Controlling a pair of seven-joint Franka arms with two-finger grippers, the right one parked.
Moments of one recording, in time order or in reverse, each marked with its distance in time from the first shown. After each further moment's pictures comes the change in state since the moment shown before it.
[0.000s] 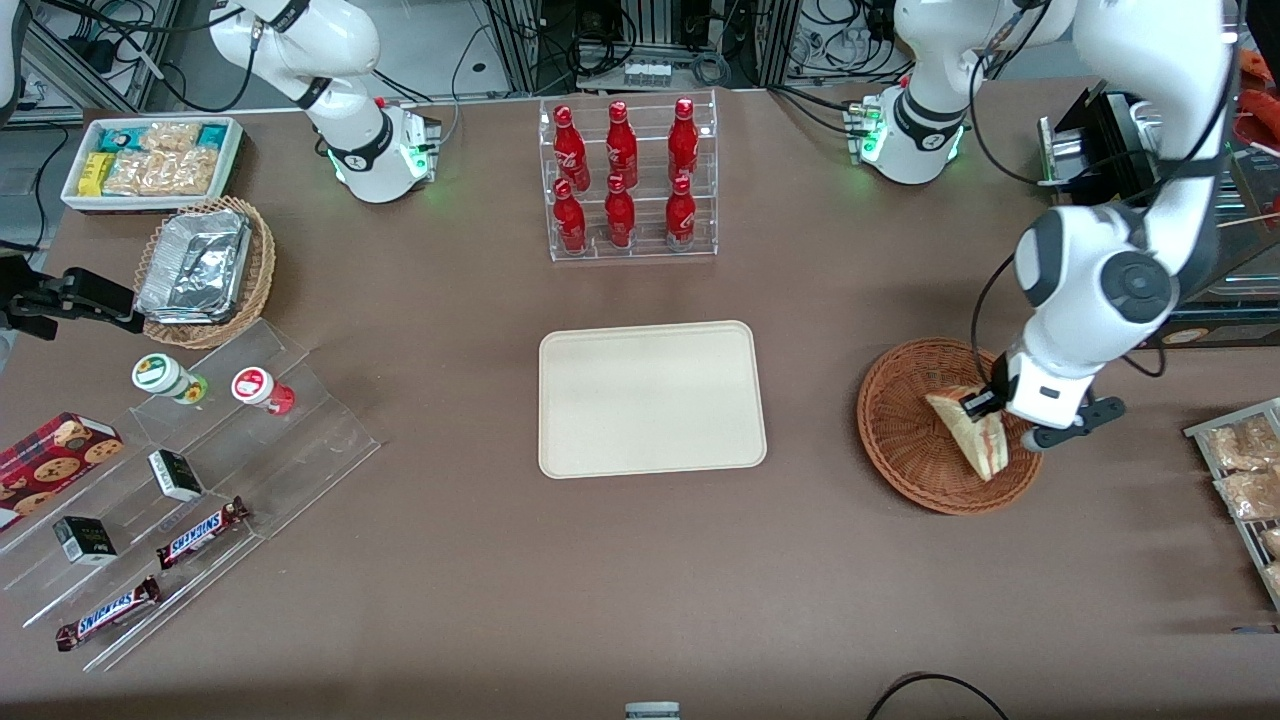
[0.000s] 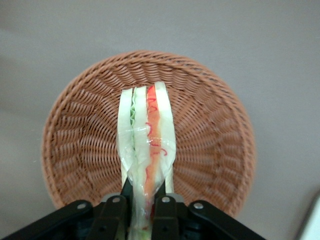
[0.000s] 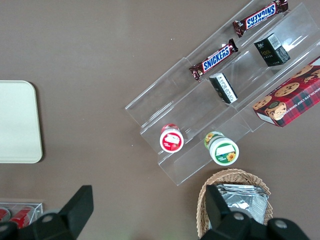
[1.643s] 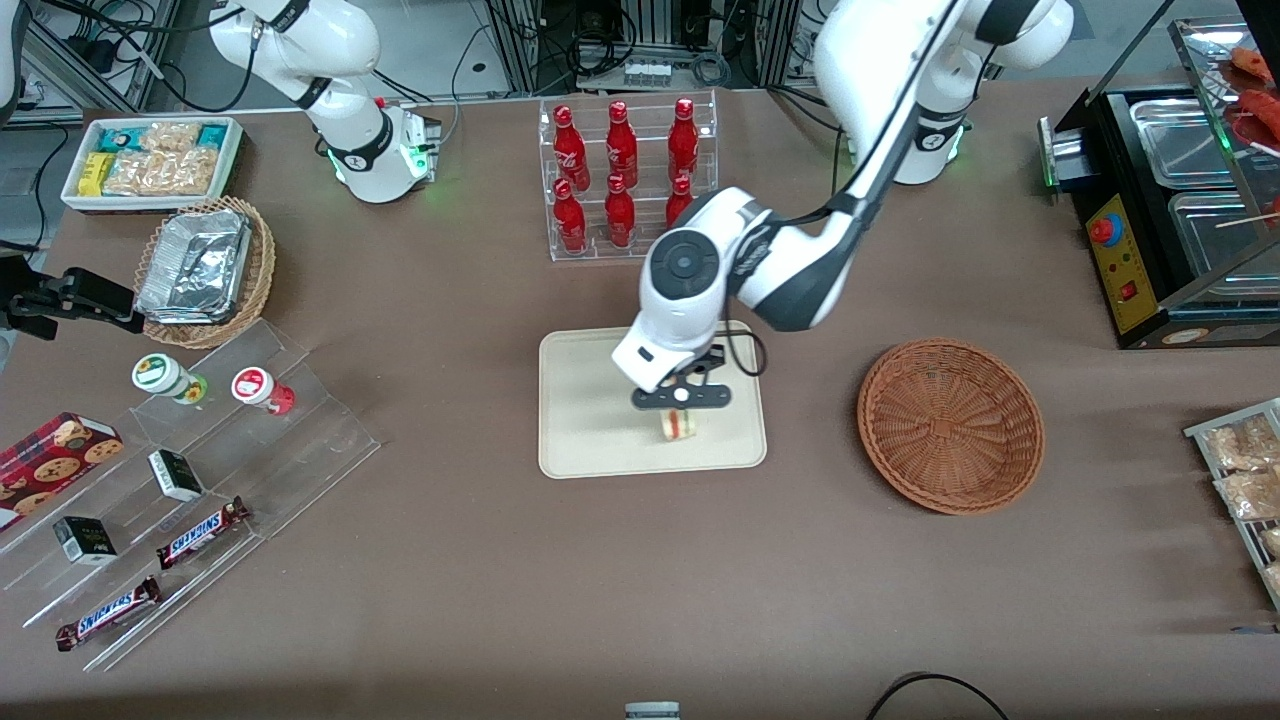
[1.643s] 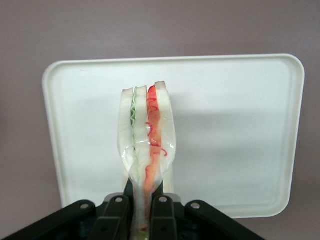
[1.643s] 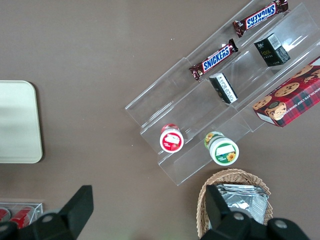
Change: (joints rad) arm -0.641 0.453 -0.033 0.577 -0.055 -0.172 -0.287
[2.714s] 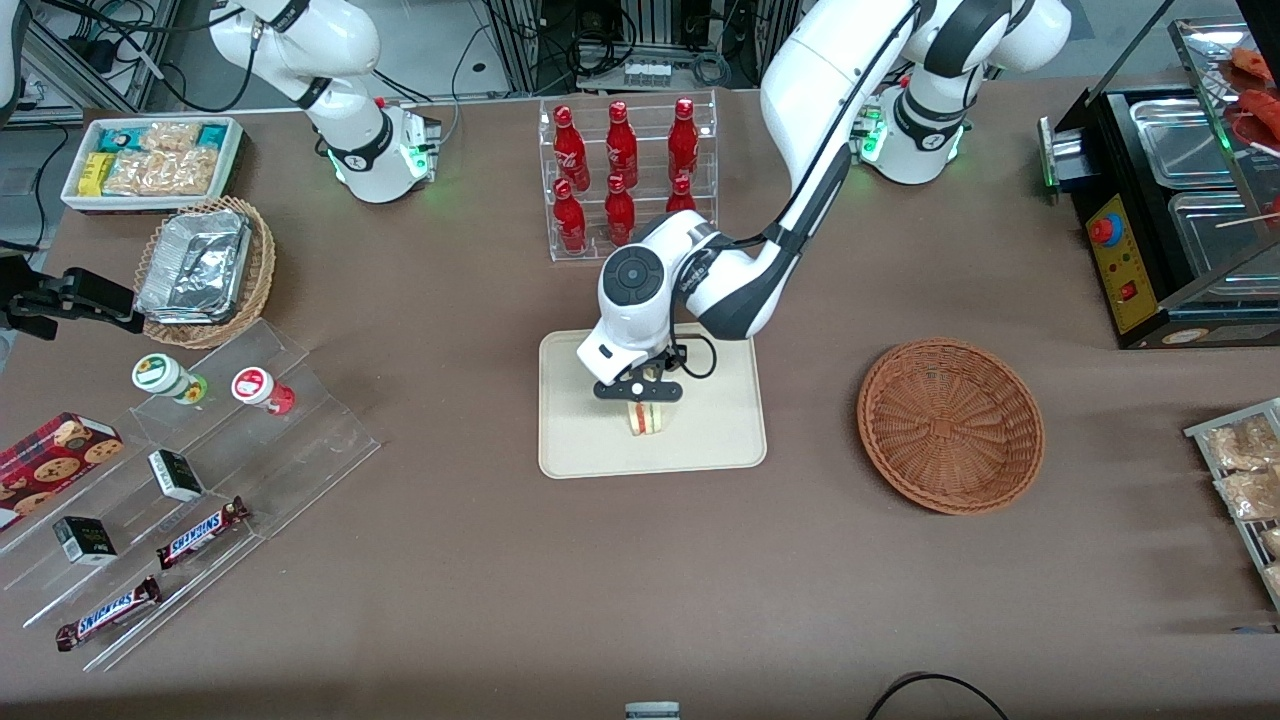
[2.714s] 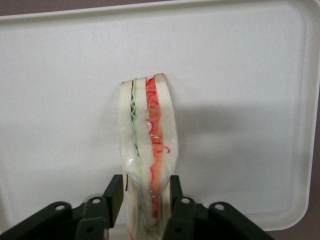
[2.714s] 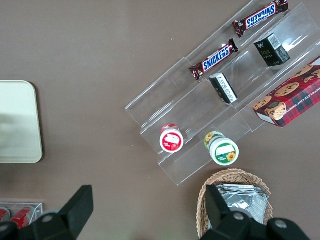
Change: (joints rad) arm -0.066 0.109 0.002 0.002 0.000 0.101 -0.016
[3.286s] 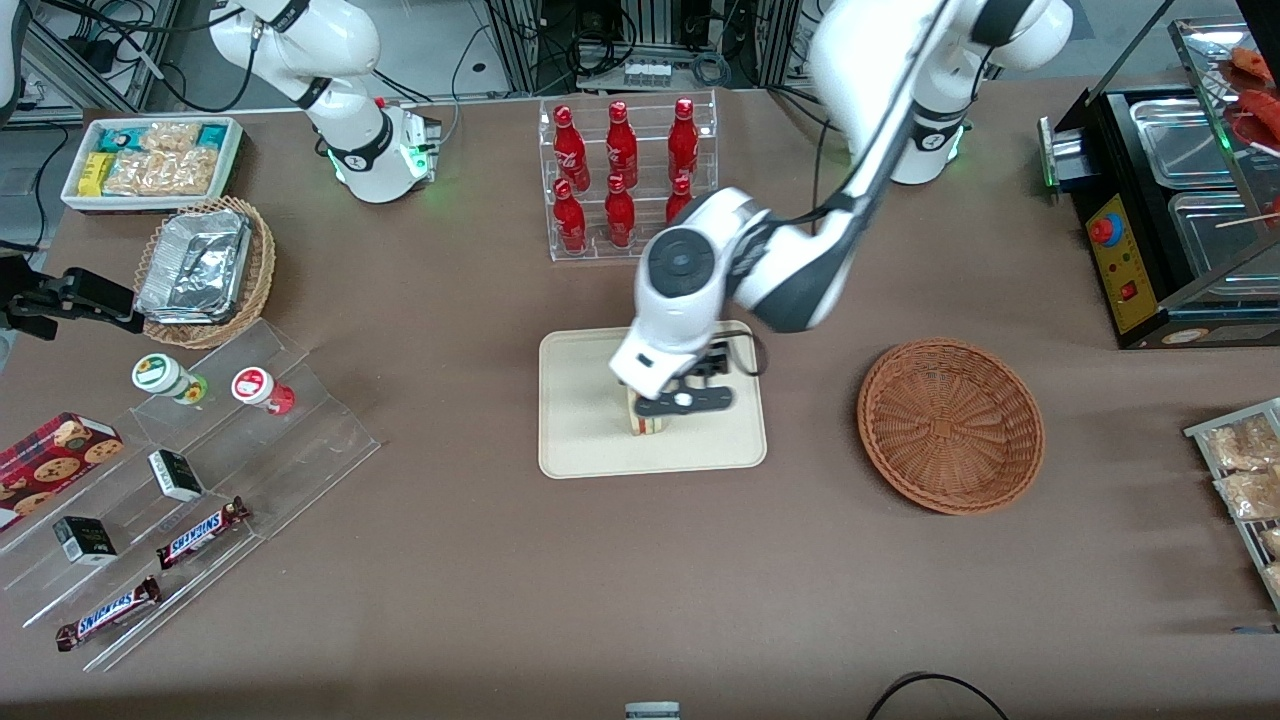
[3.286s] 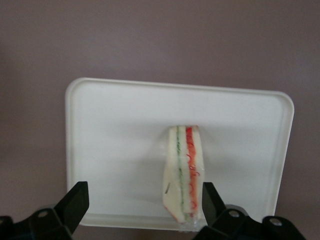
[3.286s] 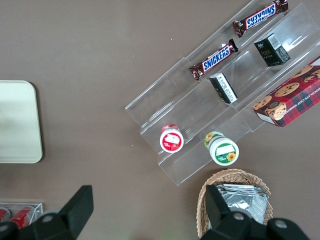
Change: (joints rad) arm 0.100 -0.178 0.044 0.040 -0.002 -0.176 -0.048
